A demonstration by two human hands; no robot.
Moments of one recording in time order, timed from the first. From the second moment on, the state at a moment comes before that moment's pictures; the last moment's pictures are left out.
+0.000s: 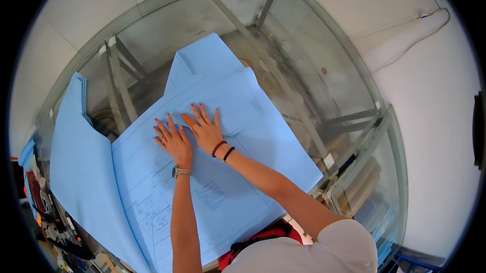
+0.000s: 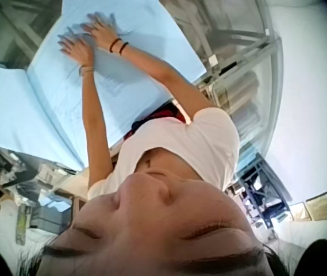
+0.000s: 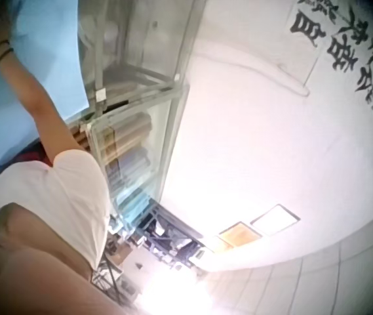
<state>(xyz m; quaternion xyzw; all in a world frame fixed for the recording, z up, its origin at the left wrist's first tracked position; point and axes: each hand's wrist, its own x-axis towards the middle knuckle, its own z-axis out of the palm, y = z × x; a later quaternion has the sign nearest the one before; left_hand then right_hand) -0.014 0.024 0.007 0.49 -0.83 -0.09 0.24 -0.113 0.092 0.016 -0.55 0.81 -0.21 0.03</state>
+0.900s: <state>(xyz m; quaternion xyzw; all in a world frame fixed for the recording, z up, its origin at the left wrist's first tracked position) -0.033 0.007 0.006 0.41 -0.91 -0.01 0.11 -0.130 0.055 0.019 -0.56 0.75 -0.34 0.10</state>
